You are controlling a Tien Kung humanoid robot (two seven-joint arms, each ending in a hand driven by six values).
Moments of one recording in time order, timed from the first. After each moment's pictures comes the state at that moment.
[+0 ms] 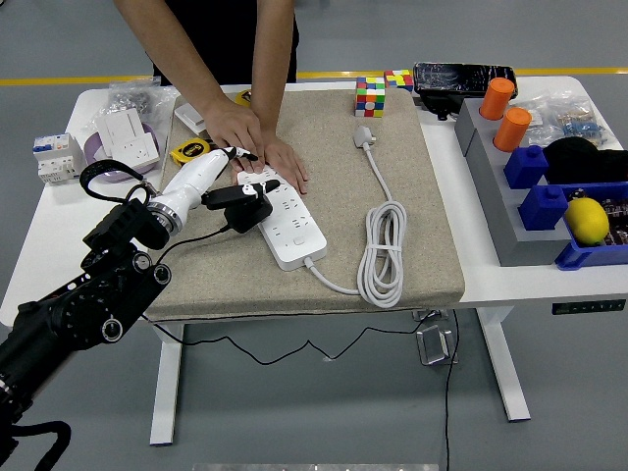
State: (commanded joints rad) left arm -0.61 0.11 -0.98 -0.83 1.86 0.15 -0.02; right arm 0.16 -0.35 0.47 0.44 -0.20 -0.53 -0.10
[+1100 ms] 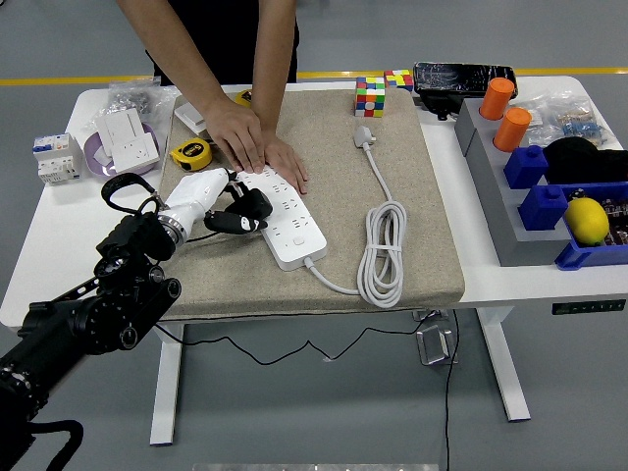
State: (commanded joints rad) left arm -0.64 0.07 -0.93 -0.71 2.01 0.22 0.02; right arm 0.17 -0.35 0.47 0.44 -0.20 -0.53 -0.09
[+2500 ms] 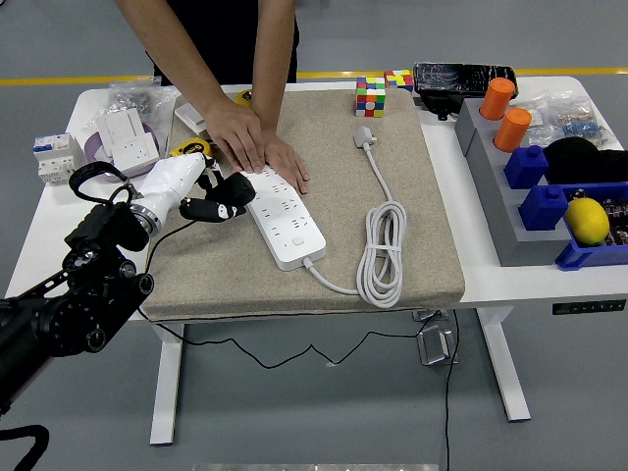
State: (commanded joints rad) left arm -0.58 0.20 -0.96 -0.86 2.05 0.18 0.05; right arm 0.16 -0.35 0.48 0.44 -0.20 -0.54 -0.10
